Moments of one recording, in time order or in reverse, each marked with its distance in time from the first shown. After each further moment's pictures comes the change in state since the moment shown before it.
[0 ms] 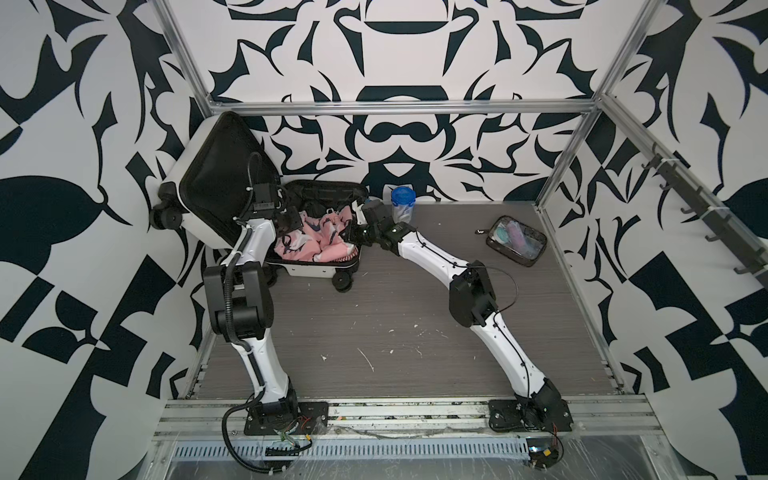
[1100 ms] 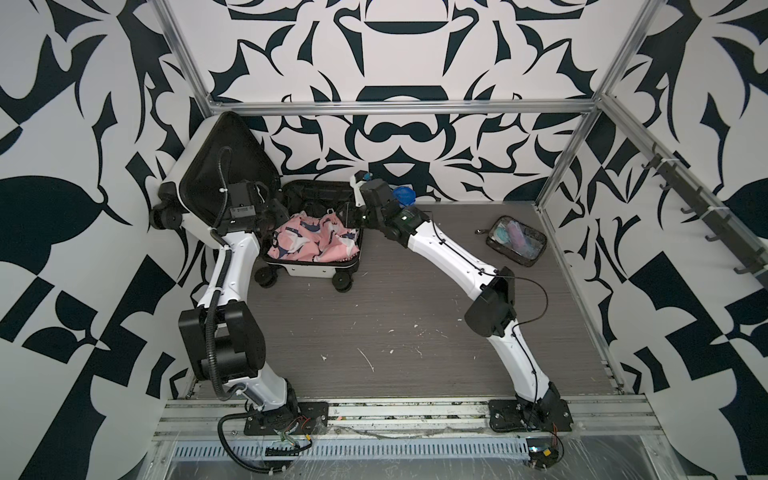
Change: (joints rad) left arm 0.035 -0.284 -0.154 0.016 0.069 -0.162; right arm 0.095 -0.203 0.093 -0.194 0.220 -0.179
